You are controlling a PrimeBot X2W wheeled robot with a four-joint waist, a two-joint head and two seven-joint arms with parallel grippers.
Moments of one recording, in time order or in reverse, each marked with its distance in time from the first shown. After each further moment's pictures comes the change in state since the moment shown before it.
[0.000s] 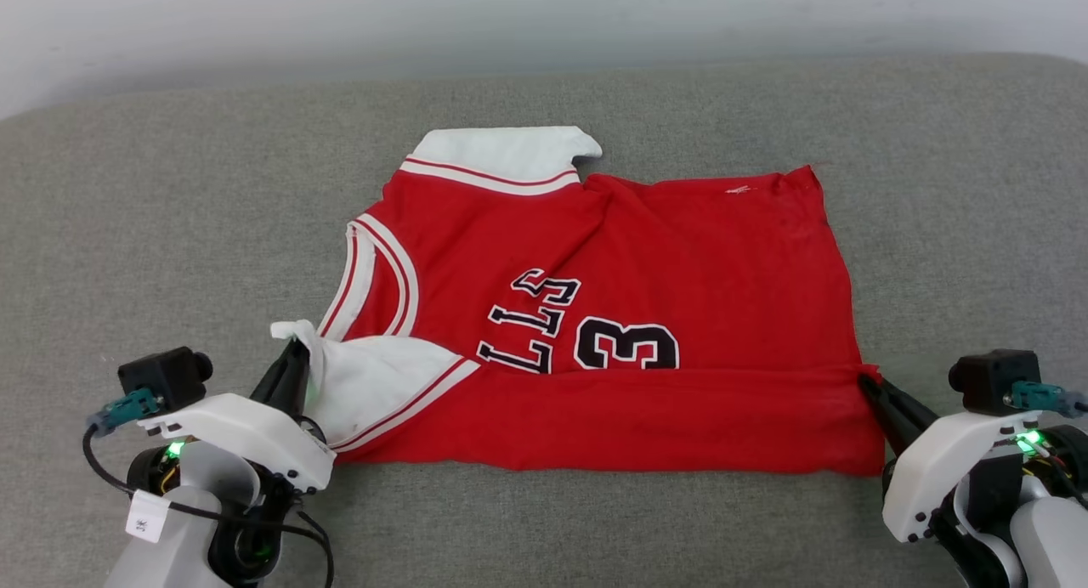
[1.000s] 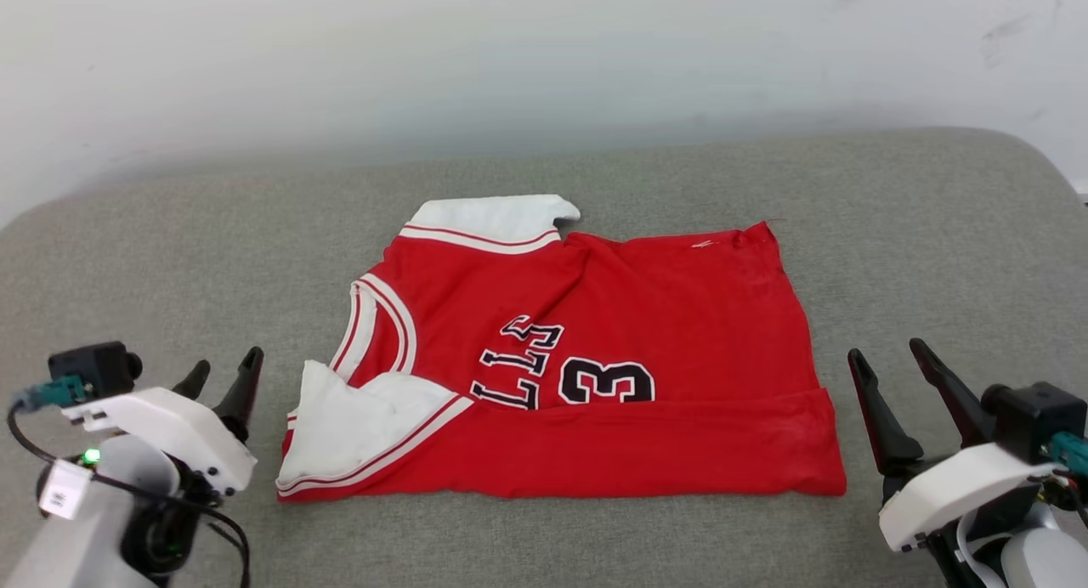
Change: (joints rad) left arm -0.056 0.107 -0.007 0.155 -0.025 -0.035 0.072; right arm 0.046 0.066 -0.051 -0.035 -0.078 0.000 -0.305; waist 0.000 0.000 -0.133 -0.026
